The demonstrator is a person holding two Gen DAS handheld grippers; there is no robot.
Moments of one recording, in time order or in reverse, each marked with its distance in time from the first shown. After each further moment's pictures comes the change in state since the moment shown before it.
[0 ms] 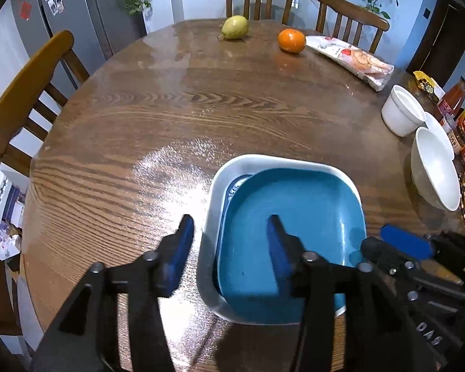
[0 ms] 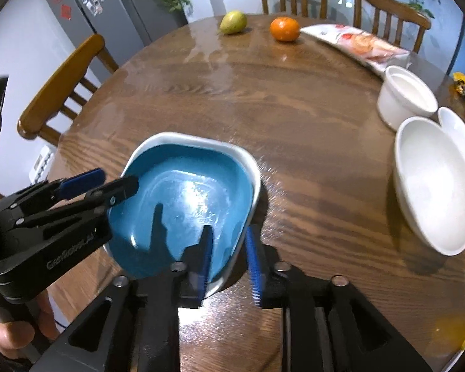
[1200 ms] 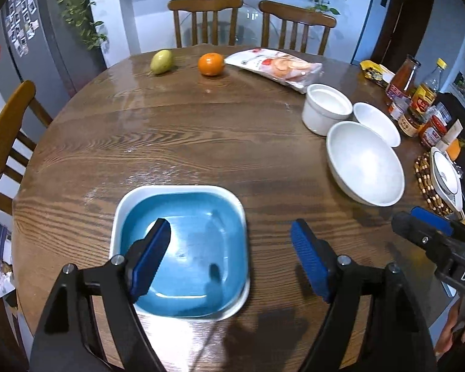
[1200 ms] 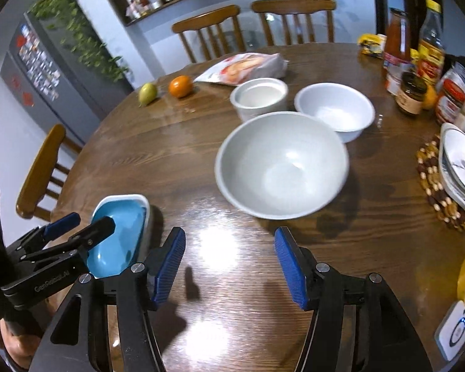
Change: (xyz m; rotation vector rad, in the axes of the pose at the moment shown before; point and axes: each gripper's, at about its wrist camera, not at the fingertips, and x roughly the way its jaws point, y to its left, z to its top) left arm -0.034 -0.102 0.003 0.135 -0.073 -0.107; right arm -0.092 -0.120 -0.044 0.311 -0.194 -0.058
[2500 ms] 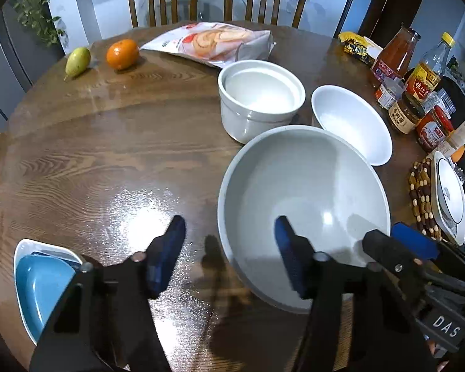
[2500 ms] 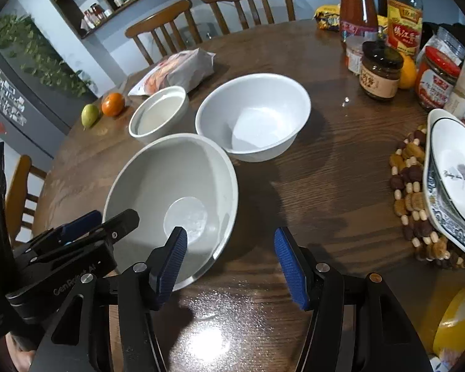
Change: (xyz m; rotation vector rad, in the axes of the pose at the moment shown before) left arm 0.100 -0.108 0.059 0.036 0.115 -0.065; right arm 0.047 -0.099 0.043 0.110 0.055 -0.043
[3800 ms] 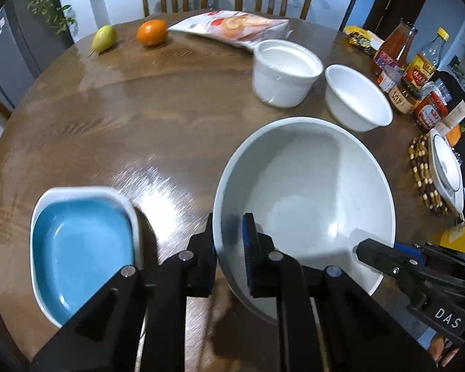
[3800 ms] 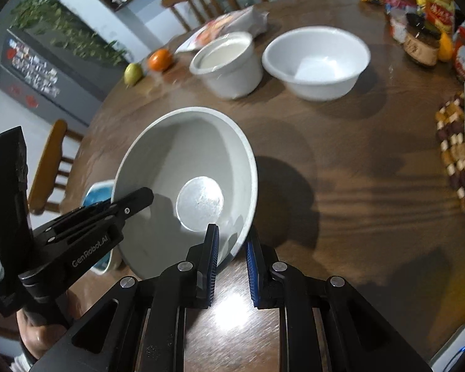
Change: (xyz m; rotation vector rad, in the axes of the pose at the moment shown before) left arm -0.032 0.036 -0.049 -0.019 0.036 0.013; right arm 0.001 0.035 -0.042 -0.056 0.147 0.184
